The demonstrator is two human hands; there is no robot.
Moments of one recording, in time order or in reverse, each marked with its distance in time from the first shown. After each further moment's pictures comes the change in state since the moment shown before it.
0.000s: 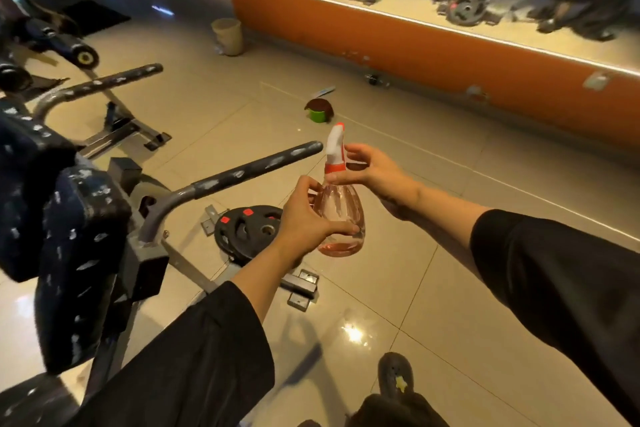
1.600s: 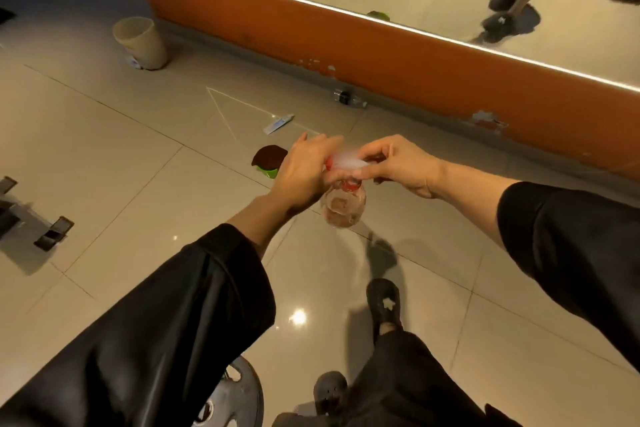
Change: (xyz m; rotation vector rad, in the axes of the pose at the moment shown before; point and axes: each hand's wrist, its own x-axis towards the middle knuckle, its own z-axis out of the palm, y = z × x) left_hand 0.795 0.134 0.127 0.569 -0.191 0.560; right_hand 0.646 -0.019 -0.433 -0.144 -0.075 0.074
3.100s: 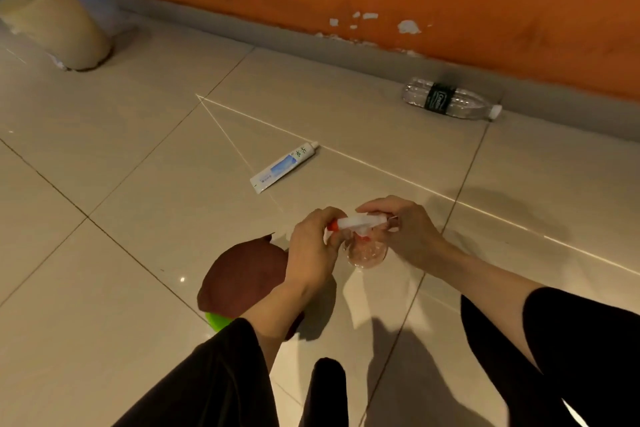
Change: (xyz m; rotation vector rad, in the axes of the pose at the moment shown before) left_hand 0.337 -0.693 0.447 -0.170 0.143 -0.429; right_hand 0.770 0.487 0.022 -0.092 0.217 -0.095
